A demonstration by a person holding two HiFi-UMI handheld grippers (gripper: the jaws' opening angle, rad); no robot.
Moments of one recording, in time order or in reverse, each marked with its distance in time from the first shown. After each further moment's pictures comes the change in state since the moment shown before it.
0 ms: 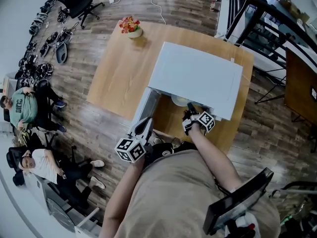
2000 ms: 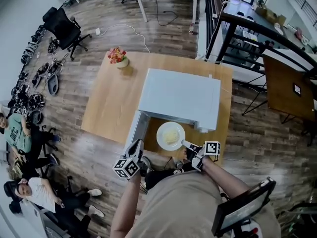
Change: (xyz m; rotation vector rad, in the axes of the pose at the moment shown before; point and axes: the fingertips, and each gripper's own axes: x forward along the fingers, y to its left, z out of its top) left arm -0.015 0.020 -0.027 -0.077 -0.056 0.012; right arm -0.159 0.116 -0.055 -0.182 0.495 0.214
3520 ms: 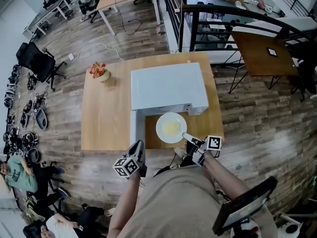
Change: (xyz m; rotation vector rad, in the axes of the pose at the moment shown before) left arm -0.025 0.022 -0.008 0.075 0.214 -0.233; right arm -0.017 0.065 -0.046 -0.050 -0.376 0.069
